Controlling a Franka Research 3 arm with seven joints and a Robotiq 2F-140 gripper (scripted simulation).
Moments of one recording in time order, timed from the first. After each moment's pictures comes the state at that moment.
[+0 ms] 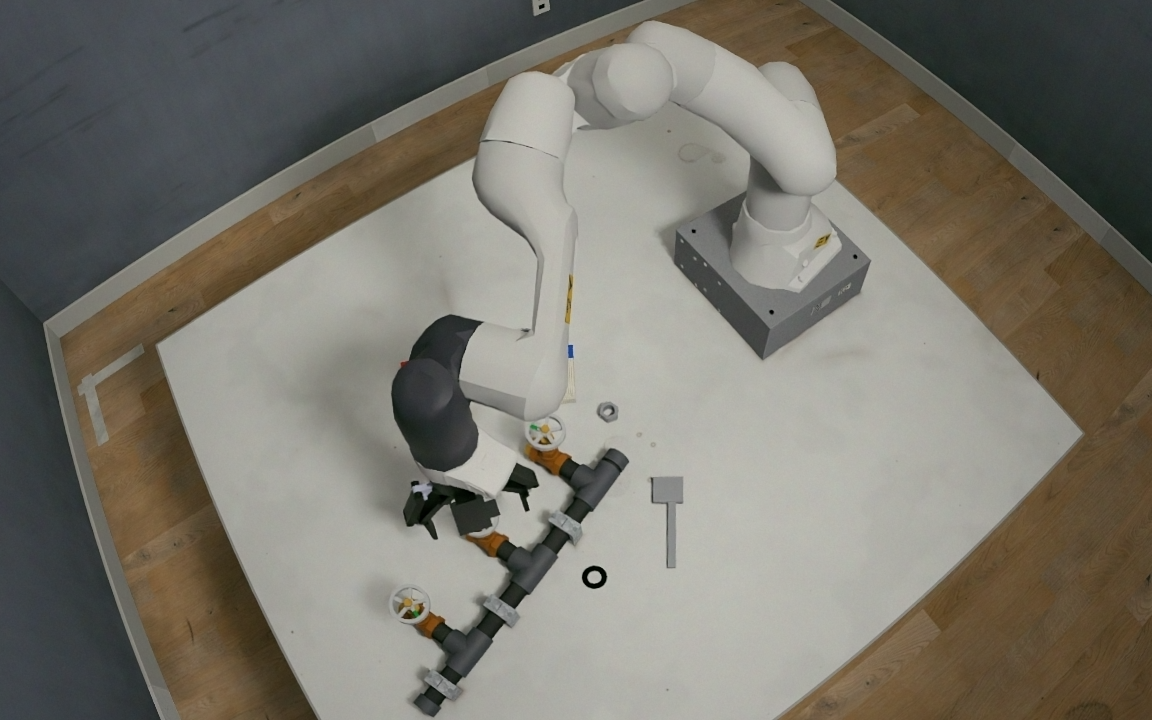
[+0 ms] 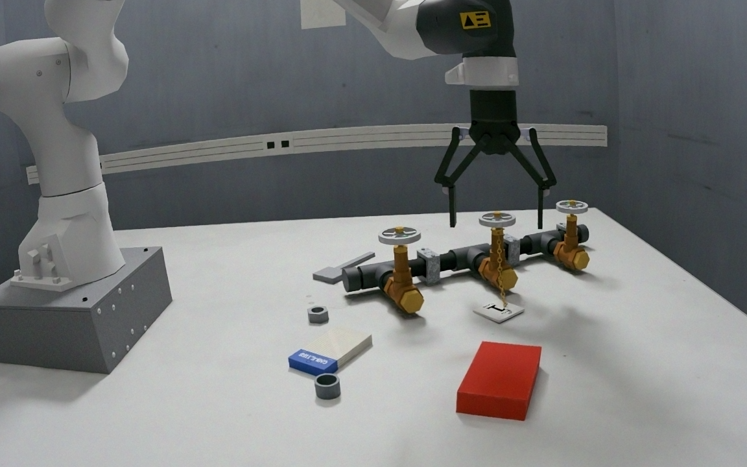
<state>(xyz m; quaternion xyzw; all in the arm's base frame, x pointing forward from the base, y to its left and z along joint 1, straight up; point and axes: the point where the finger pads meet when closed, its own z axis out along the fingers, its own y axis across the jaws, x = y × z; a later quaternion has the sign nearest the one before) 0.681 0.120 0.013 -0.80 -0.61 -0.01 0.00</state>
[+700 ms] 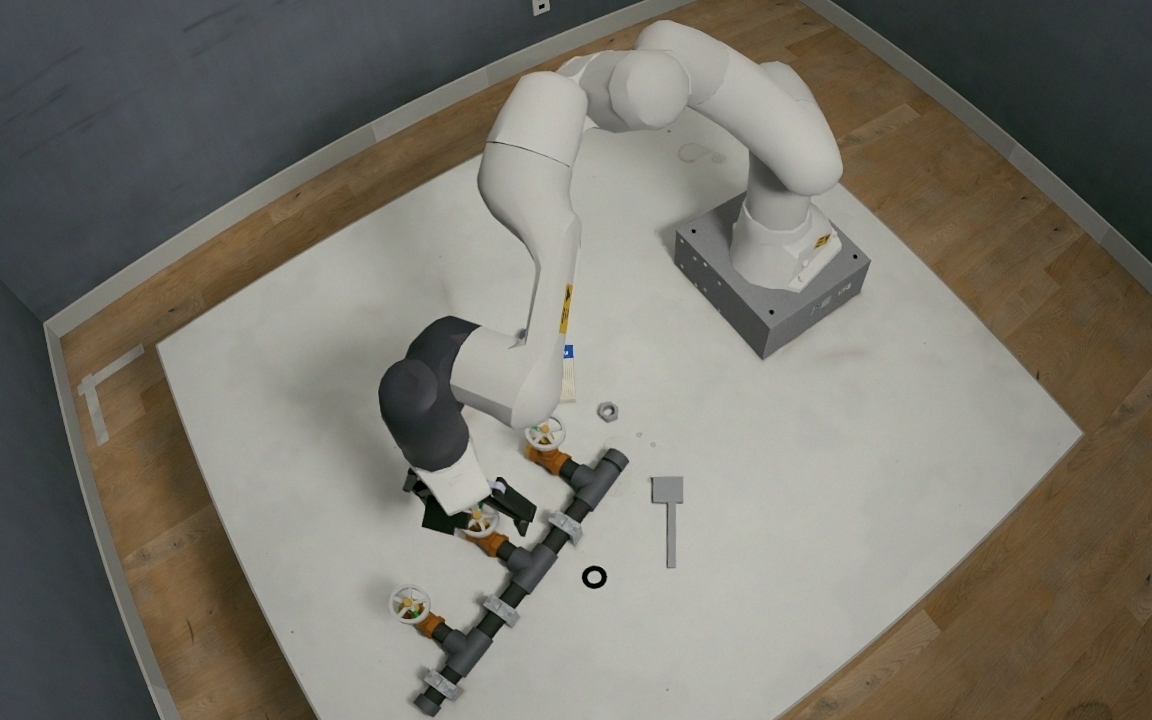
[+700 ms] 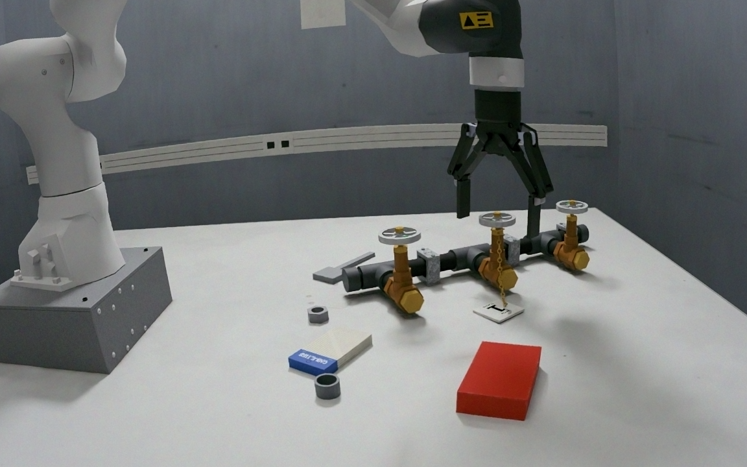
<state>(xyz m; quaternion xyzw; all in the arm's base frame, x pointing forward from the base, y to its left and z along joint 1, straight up) 0.680 0.119 0.012 -0.94 -0.35 0.01 0.02</state>
